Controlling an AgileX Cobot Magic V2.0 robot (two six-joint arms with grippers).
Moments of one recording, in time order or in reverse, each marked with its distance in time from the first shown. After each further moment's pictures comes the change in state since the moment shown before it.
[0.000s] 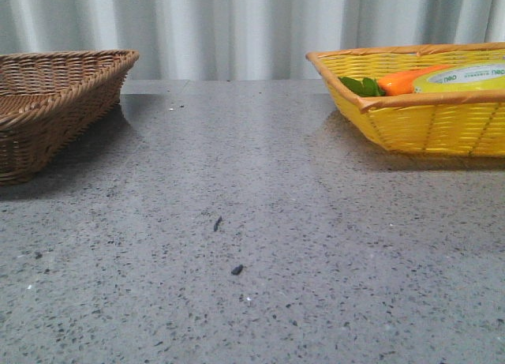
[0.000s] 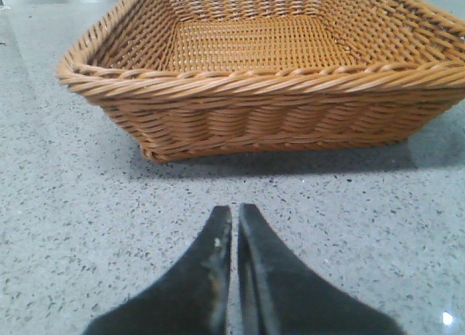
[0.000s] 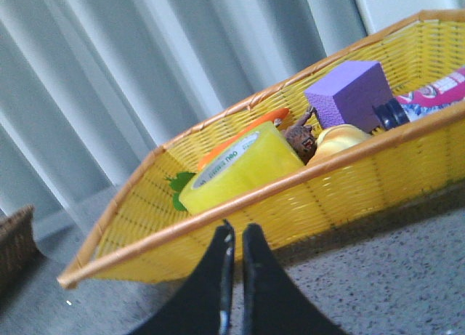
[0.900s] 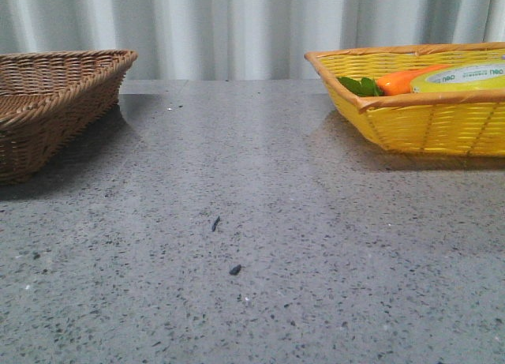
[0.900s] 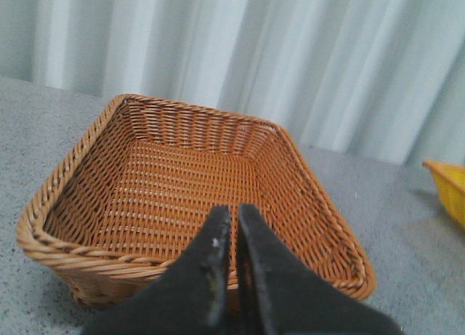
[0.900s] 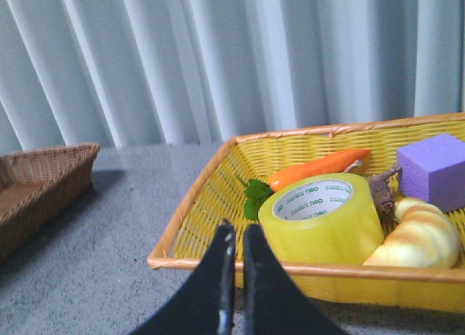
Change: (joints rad) left arm -0.015 0.094 -0.248 -0.255 -0.026 -0.011; right arm 0.000 0.176 -0.393 -0.294 0.360 -0.008
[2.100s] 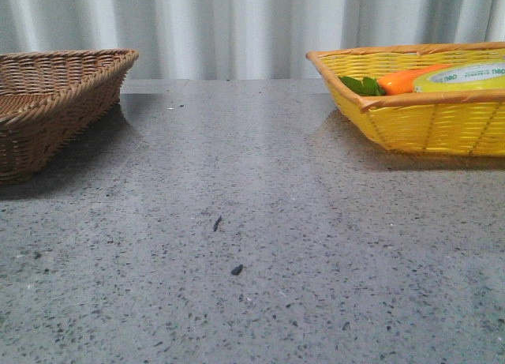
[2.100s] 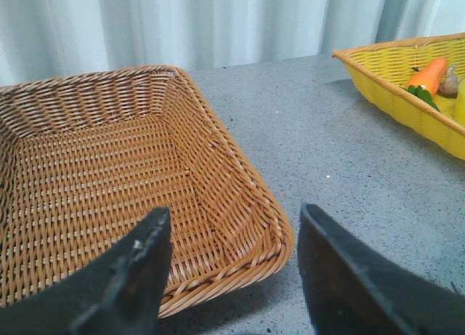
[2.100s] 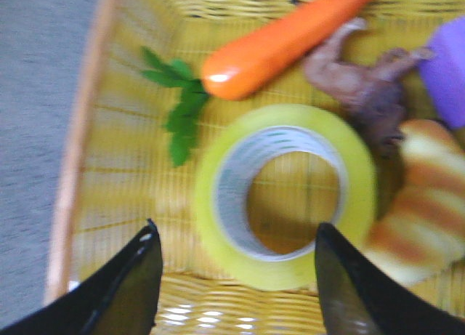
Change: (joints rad) left arm -0.258 0.344 -0.218 0.029 0.075 0.200; right arm 0.002 1.269 -1.073 -0.465 0.677 0.465
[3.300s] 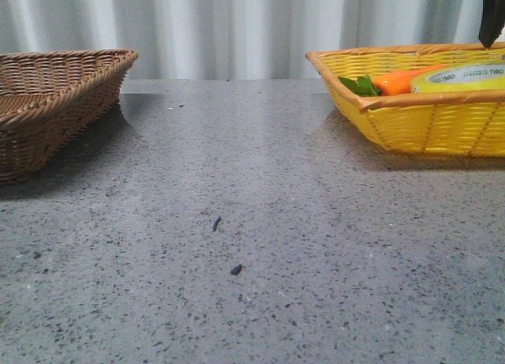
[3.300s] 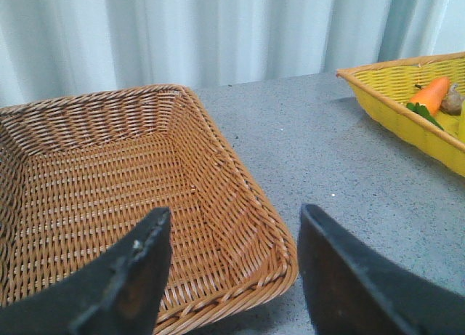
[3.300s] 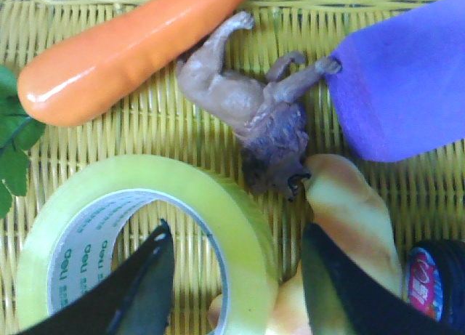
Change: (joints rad) left arm 0.000 0.001 0.000 0.000 -0.047 0.002; right arm 0.002 0.223 -0.081 -0.220 -0.030 0.063
